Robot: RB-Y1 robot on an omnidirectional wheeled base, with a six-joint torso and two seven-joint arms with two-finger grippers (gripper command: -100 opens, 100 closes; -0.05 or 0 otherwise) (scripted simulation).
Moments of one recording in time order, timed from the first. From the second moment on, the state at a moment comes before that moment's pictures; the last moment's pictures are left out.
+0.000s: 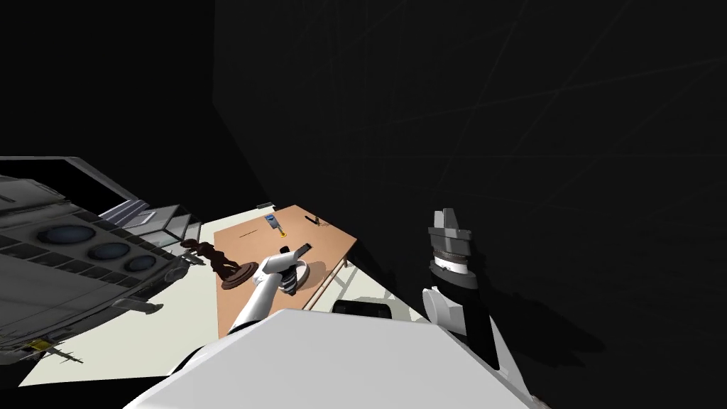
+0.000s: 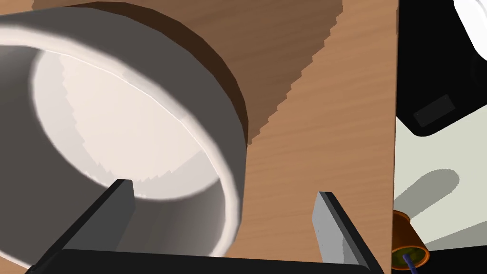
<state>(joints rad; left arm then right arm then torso) -0.12 0.26 0.46 -1.27 0.04 1.48 0.29 0.48 -0.01 0.03 -2.40 0.03 -0.47 0.08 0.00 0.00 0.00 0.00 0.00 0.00</state>
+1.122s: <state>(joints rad) -0.12 0.25 0.45 -1.26 0.04 1.46 0.29 0.48 -0.01 0.03 -2.40 0.03 -0.47 0.08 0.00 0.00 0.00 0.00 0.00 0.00</state>
